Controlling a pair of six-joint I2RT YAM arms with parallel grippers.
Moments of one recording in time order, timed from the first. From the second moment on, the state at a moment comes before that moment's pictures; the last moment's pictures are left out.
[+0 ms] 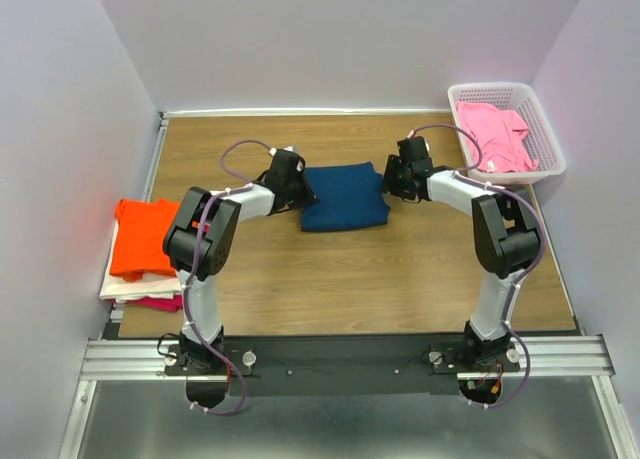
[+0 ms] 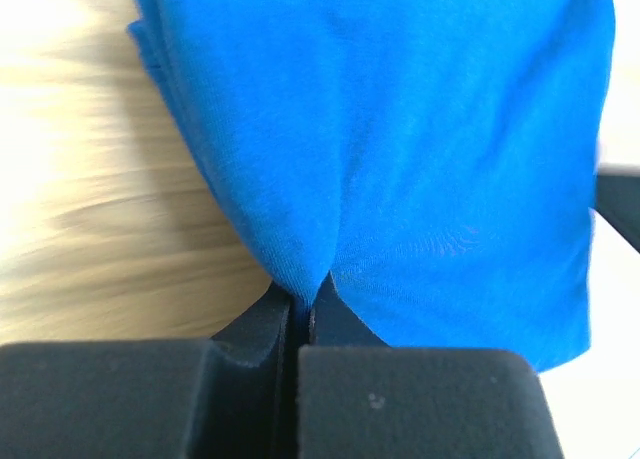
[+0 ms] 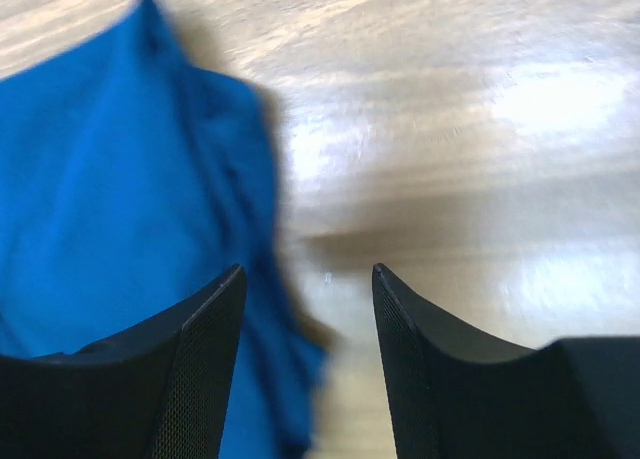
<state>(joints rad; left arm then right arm) -0.42 1.98 1.17 0.06 0.15 -0.72 0.33 1.95 1.25 -0.15 0.07 0.50</state>
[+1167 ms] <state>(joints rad) 0.03 1.74 1.59 -0.98 -0.49 -0.96 0.37 1.68 1.15 -0.25 0.00 0.51</state>
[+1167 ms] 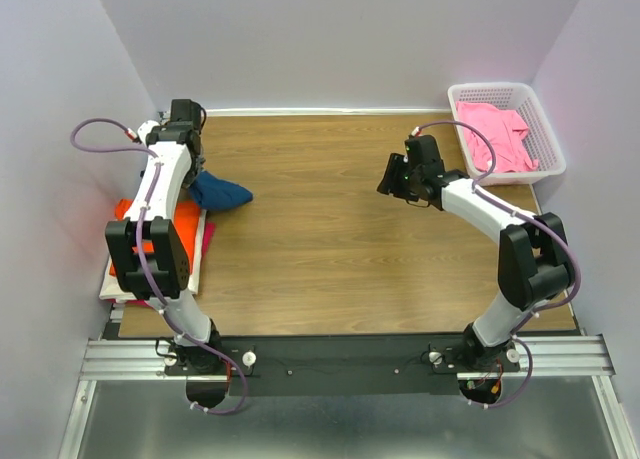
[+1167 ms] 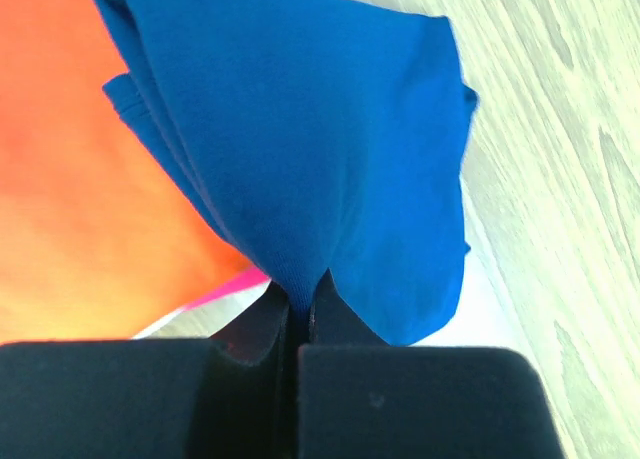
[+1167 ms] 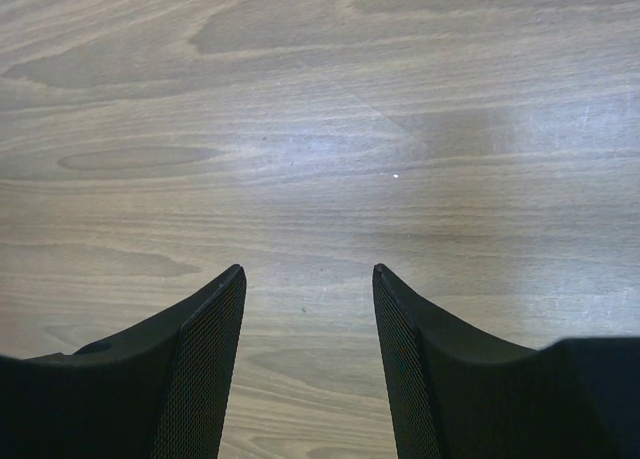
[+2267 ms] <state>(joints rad) 0.19 1.64 1.76 -1.06 -0.52 -0.80 0.38 1.67 1.19 -0.30 -0.01 0.52</state>
